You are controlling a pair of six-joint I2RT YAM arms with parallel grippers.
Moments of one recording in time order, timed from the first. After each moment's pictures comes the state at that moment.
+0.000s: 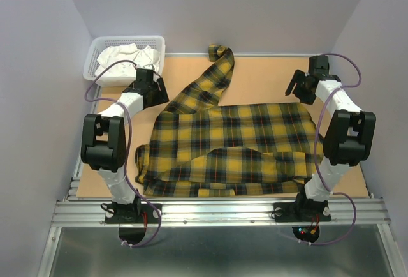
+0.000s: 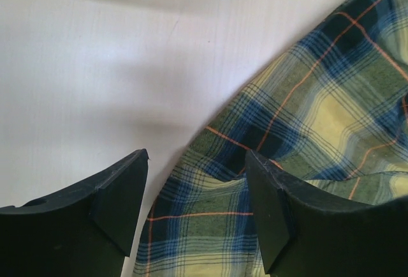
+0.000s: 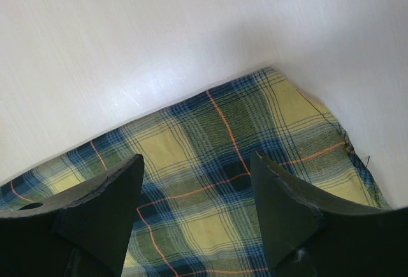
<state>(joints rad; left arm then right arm) -0.15 1.76 1.20 -0.25 -0.03 -0.36 -0.11 1.81 1.42 -0.55 0.00 0.36</state>
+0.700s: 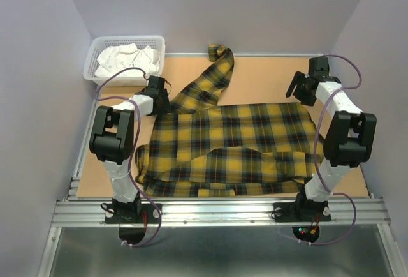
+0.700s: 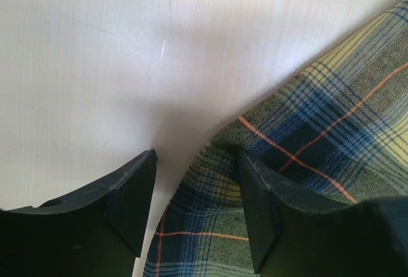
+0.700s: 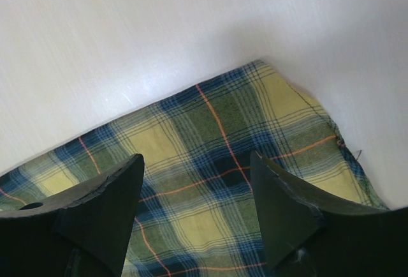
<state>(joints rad) -0.21 1.88 1.18 -0.26 -0.23 -0.34 -0.11 1.79 1.39 -0.54 0.01 0.35</state>
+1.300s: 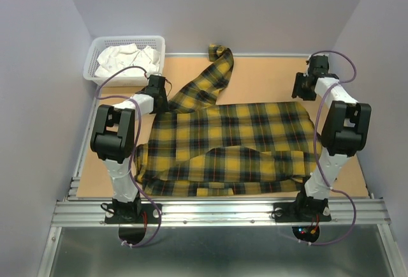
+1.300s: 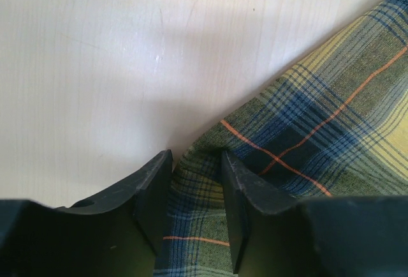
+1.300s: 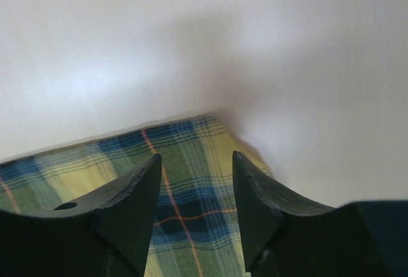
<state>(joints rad) -0.21 1.90 1.19 -0.24 -0.22 -0.33 -0.14 1.93 1.50 -0.50 0.04 0.10</state>
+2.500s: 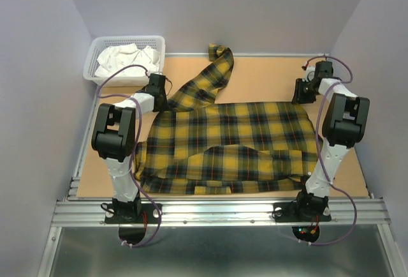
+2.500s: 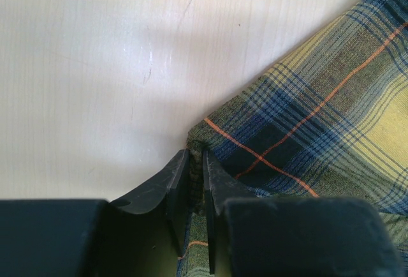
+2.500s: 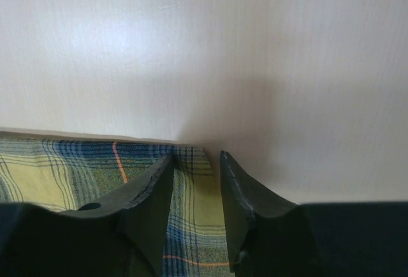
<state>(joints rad) -0.21 1.92 1.22 -0.22 -0.20 -0.32 -0.23 2.11 1.57 -0.50 -0.27 -0.13</state>
